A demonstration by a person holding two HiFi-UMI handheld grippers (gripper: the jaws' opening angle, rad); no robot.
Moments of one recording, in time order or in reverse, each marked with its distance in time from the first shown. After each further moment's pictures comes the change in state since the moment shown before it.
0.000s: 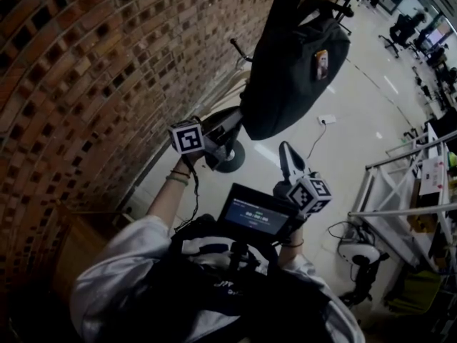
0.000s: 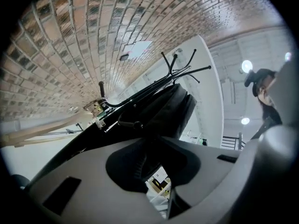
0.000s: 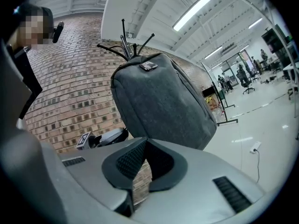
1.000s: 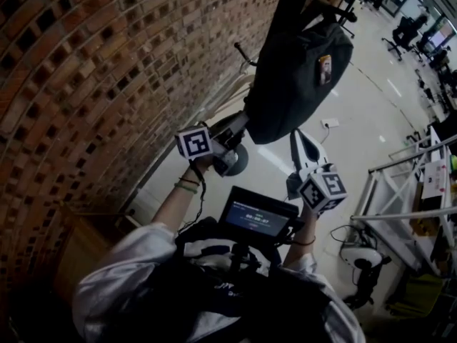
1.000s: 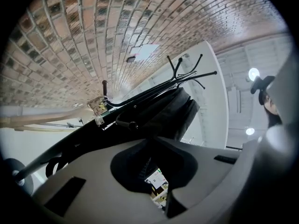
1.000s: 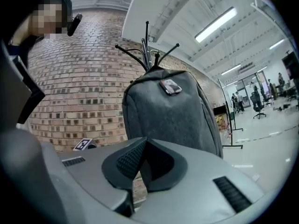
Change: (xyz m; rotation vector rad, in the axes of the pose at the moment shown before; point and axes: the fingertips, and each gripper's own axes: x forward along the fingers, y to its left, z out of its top) left arm 0.007 -0.010 0.000 -0.123 -0.056 0.043; right arm 0.009 0.035 0.073 -0.233 -0.053 0.054
